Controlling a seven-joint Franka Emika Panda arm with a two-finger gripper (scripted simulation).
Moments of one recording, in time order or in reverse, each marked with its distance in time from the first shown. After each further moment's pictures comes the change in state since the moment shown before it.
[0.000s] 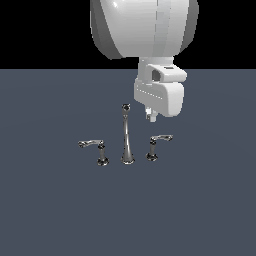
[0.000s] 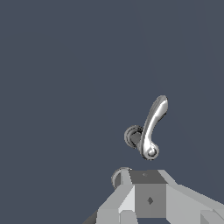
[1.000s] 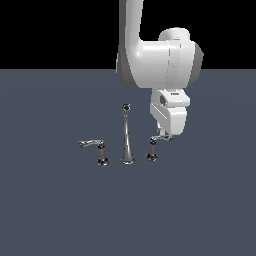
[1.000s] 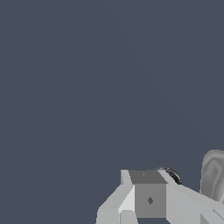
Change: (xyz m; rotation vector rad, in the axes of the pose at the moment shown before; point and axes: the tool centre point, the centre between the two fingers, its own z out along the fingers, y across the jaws) arm 0.054 -0.010 0.064 0.004 0.002 0.243
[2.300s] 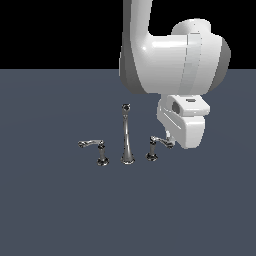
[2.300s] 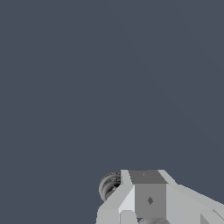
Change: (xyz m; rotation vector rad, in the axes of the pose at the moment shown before) arm 0.007 0.062 -0.001 0.016 0.004 -0.003
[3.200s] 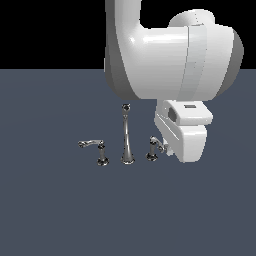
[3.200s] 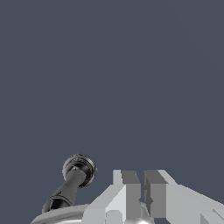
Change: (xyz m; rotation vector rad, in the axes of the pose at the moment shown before) arm -0.026 0.046 -0.001 -0.013 0.001 0.040
